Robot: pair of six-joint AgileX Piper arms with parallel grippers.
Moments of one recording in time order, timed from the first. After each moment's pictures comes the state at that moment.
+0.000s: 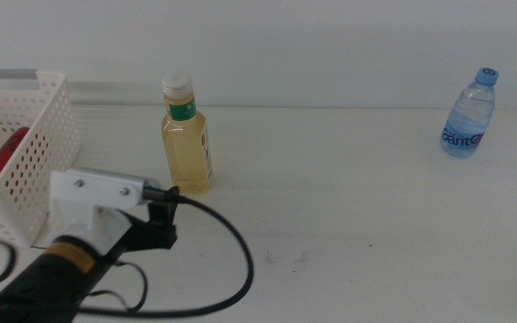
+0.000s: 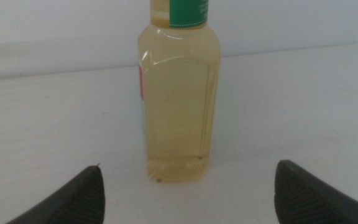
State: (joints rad) left arm -0.44 1.51 -0.29 -0.19 -0.87 -0.01; right arm 0.04 0.00 0.00 -0.16 0.27 0.24
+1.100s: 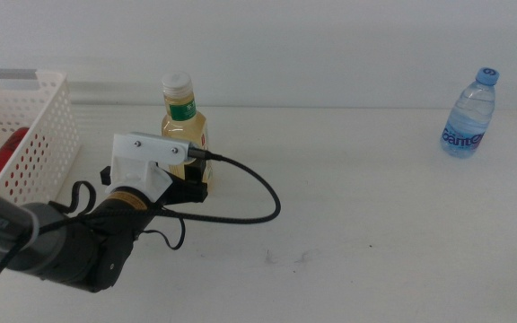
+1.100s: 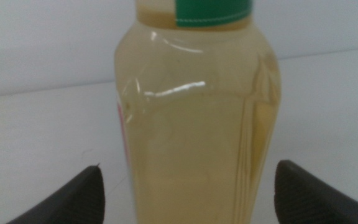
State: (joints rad) left arm -0.36 1.92 -0.65 -0.10 -0.92 -0.02; right arm 0.04 0.00 0.00 -0.16 0.27 0.24
